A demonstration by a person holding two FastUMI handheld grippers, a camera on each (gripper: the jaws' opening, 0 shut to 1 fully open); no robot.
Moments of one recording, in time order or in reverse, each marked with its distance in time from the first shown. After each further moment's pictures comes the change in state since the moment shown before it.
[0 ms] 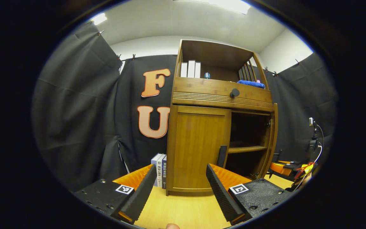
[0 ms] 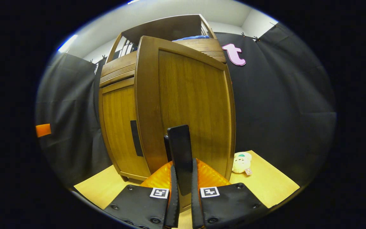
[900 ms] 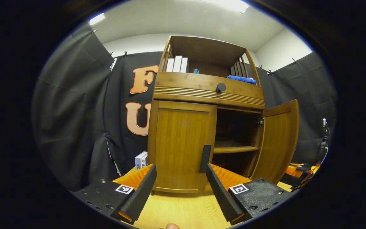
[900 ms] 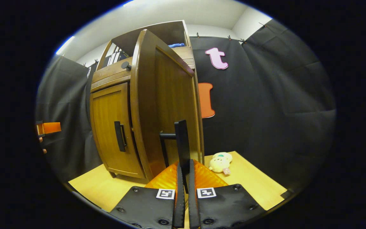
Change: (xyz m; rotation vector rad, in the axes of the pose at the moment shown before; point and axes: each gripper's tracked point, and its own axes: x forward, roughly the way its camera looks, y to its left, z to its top) left arm 0.035 -0.065 -0.012 -0.006 0.008 -0.041; right arm -0.052 -0.097 0.001 -0.006 -0.042 -0.108
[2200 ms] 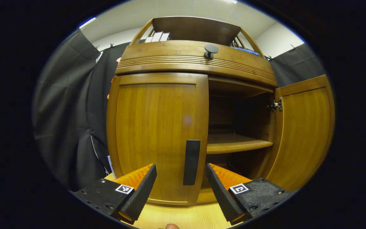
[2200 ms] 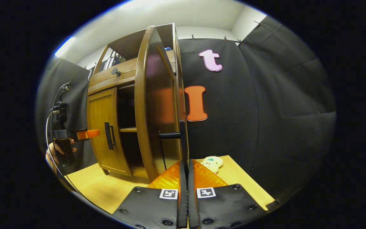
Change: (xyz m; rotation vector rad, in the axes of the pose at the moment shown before) left arm 0.160 -0.074 -0.073 0.048 0.063 -0.021; right arm -0.007 -0.074 -0.001 0.038 -0.031 0.069
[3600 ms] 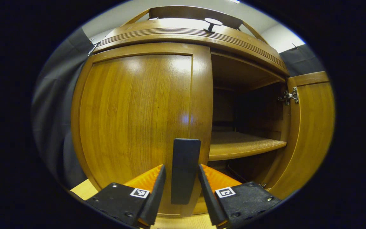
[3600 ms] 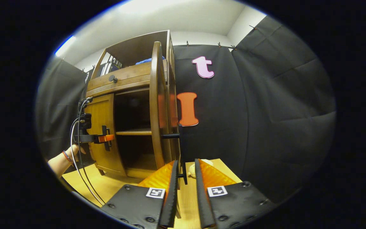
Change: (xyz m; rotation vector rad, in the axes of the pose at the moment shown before) left arm 0.076 -0.025 -0.020 -0.048 0.022 -0.066; right arm -0.045 -0.025 0.014 -0.030 -0.060 -0.073
